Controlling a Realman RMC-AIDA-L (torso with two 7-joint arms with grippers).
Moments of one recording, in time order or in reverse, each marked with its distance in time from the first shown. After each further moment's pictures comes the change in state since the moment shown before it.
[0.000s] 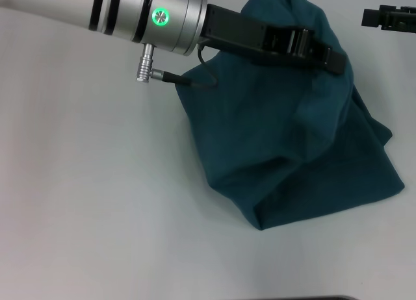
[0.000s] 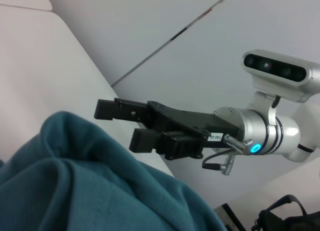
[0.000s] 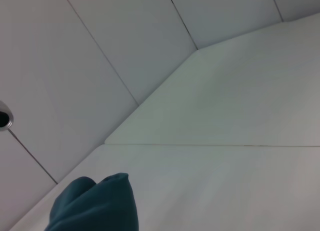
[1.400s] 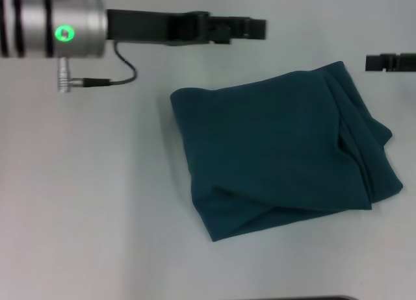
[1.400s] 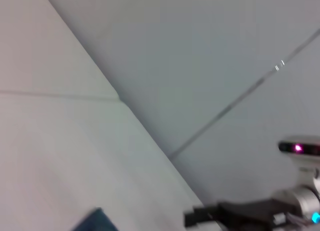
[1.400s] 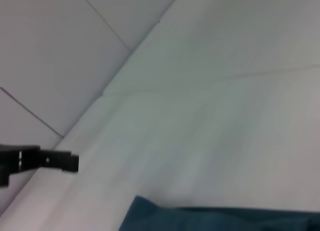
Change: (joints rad) left arm 0.205 0.025 -0.181 -0.055 0.008 -0.008 0.206; right arm -0.017 -0.031 -0.057 0.004 -0.122 -0.074 0.146
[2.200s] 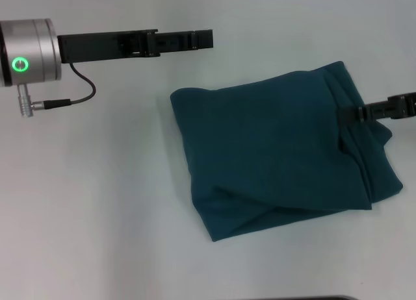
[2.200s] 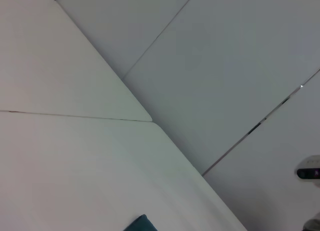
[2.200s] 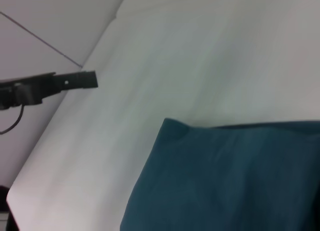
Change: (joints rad) left arm 0.116 0.002 -0.068 -0.015 0.000 -0.007 0.140; right arm 0.020 0.014 -0.171 0.023 -0.032 -0.038 0.109
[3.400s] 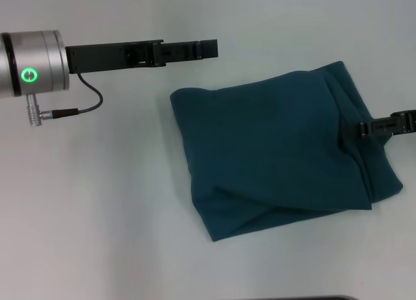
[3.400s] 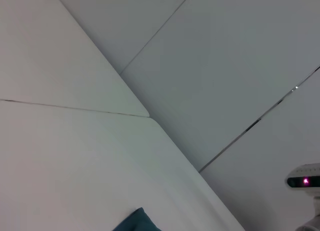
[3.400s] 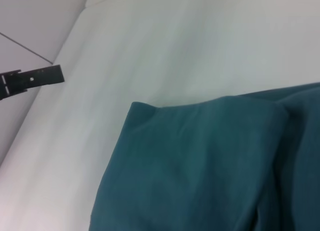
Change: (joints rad) left arm -0.004 -0.011 -0.008 0.055 -0.001 -0.005 0.039; right arm -0.029 0.008 0.017 0.035 -0.048 0.065 0.004
